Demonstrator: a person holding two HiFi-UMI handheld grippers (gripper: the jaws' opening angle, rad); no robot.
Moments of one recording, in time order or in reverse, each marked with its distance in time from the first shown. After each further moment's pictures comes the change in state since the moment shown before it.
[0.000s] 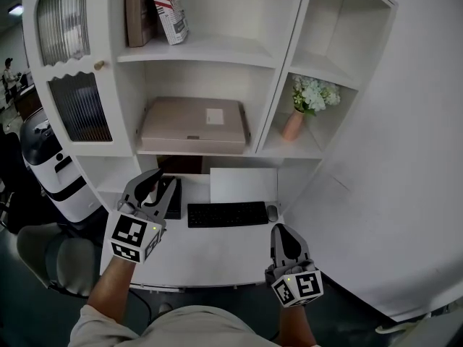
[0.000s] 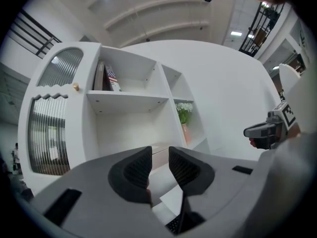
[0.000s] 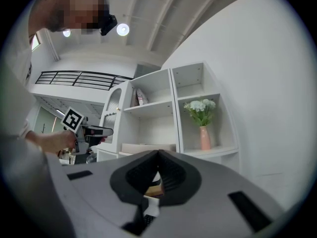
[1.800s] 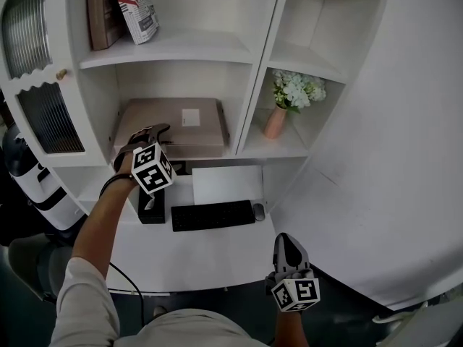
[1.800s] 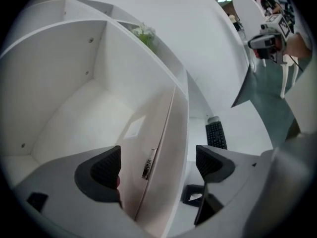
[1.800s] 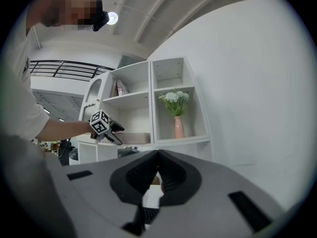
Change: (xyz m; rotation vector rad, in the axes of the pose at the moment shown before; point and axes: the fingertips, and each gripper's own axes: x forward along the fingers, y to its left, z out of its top) left arm 0.199 0.008 -0.094 0.709 0.508 -0.328; right arm -0.024 -0.074 -0.040 0.038 0.081 -0.208
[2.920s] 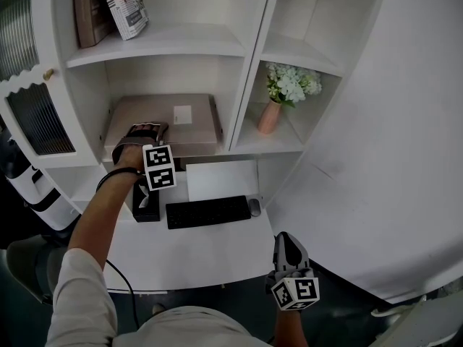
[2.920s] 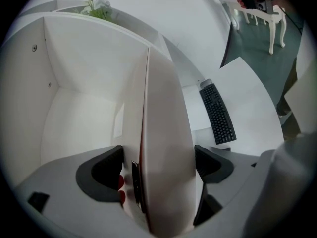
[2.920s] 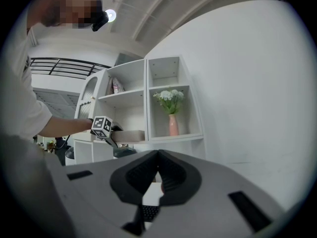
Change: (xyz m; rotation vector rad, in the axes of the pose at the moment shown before) left arm 0.042 -0.008 -0.025 0.349 0.270 -0.005; right arm -0.004 -0.016 -0.008 0.005 0.016 -0.046
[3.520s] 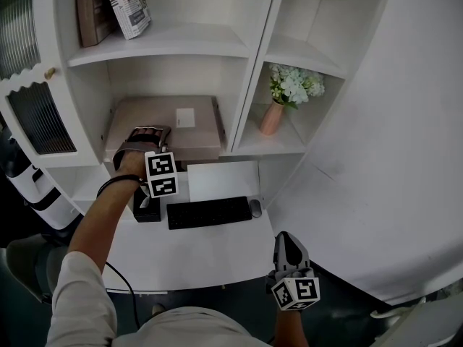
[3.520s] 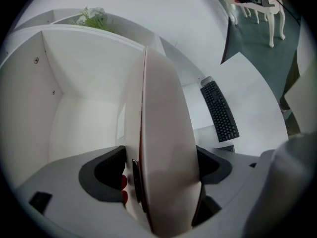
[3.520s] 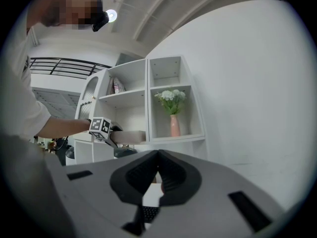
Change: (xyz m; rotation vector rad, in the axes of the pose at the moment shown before) left arm -0.009 -0.005 0.002 0.036 0.009 0.052; right arm 0.005 0.004 0.003 -0.007 0.000 0.009
